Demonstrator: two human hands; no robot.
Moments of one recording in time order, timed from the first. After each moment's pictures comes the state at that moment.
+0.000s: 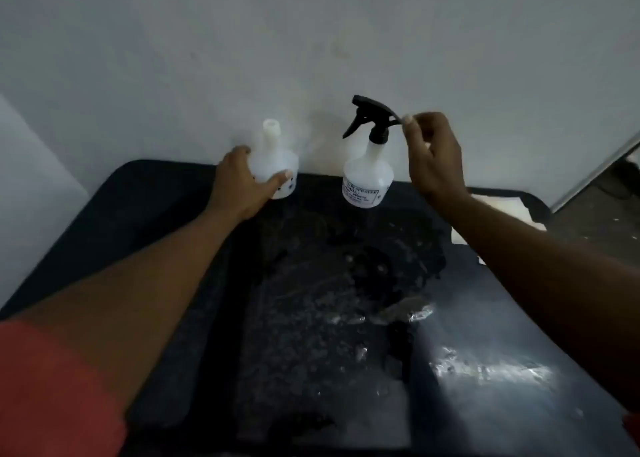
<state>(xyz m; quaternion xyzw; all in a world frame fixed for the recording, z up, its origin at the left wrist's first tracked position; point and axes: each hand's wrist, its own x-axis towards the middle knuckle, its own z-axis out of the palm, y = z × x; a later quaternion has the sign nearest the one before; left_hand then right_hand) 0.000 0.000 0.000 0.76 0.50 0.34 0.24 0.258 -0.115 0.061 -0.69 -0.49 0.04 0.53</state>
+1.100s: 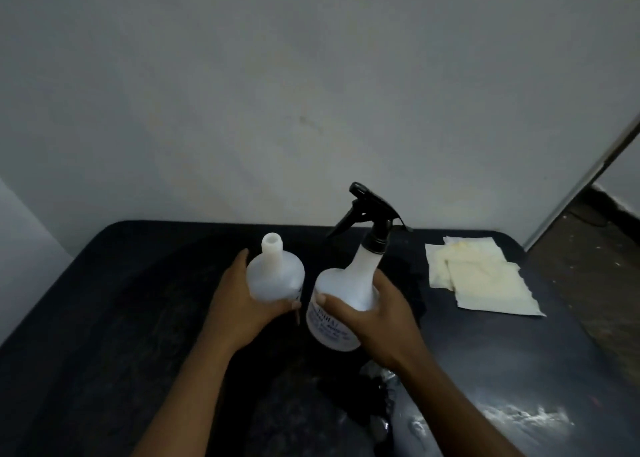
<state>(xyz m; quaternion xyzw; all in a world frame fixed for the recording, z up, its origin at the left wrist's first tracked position) 0.000 -0.107 0.010 0.70 0.51 0.27 0.42 0.175 -0.221 0.023 -0.69 -0.43 0.27 0.51</state>
